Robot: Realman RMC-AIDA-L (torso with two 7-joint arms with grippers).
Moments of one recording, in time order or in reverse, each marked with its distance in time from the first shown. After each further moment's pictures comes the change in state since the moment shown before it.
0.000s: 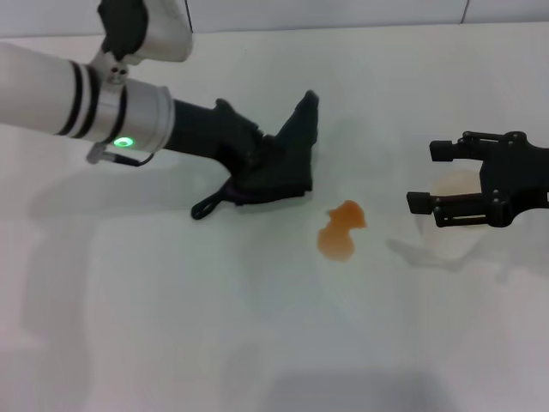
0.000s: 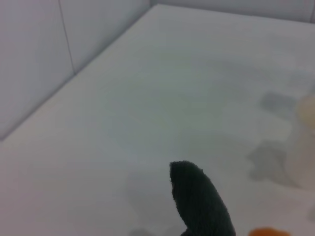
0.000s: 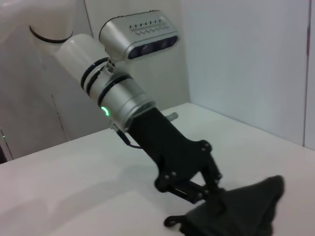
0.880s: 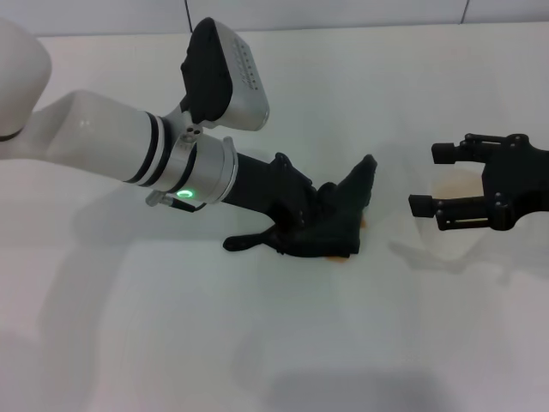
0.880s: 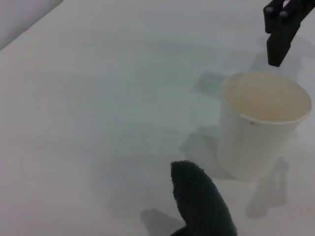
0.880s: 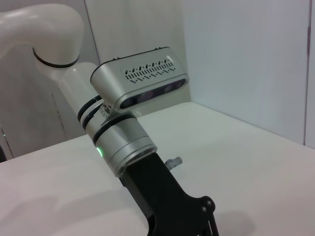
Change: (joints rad) left arm -0.003 -0.008 0.451 -0.083 -0.321 -0.146 0.037; right arm -0.009 0.000 0.000 -0.009 -0.001 -0.005 0.000
